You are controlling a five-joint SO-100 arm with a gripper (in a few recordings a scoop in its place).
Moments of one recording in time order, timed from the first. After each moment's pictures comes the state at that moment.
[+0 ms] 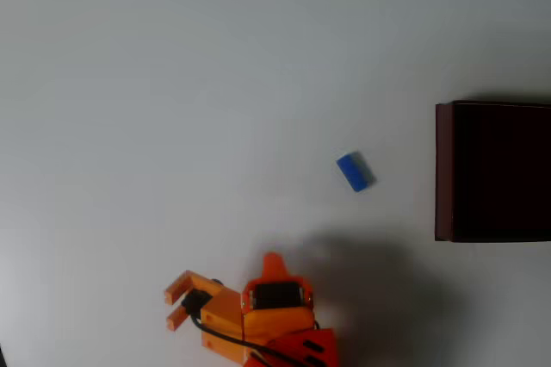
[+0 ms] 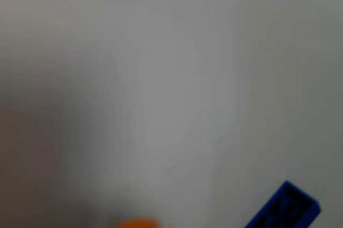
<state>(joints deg) -6.0 192.2 172.0 76.1 0.4</state>
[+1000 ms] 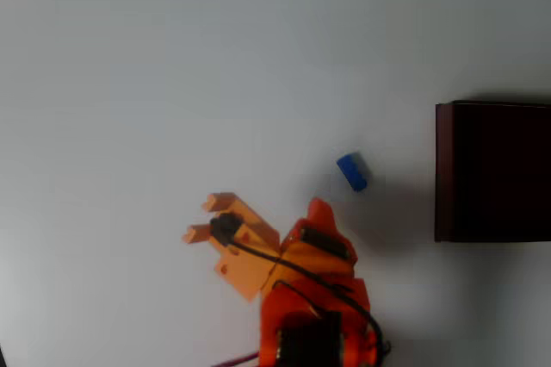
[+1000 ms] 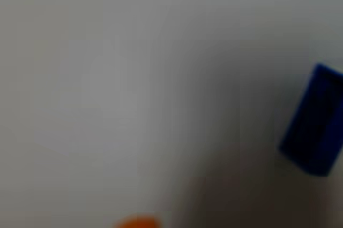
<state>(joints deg) 4.0 145.5 143.5 70.3 22.5</state>
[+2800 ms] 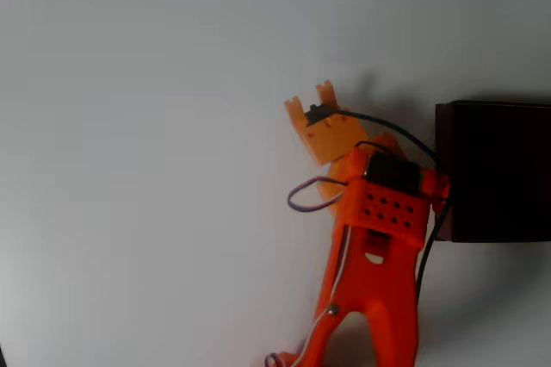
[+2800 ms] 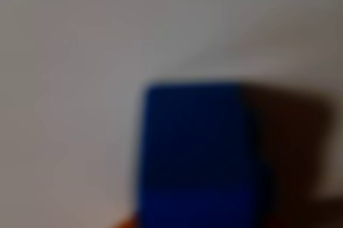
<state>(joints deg) 16.5 83.8 110.0 63.4 39.4</state>
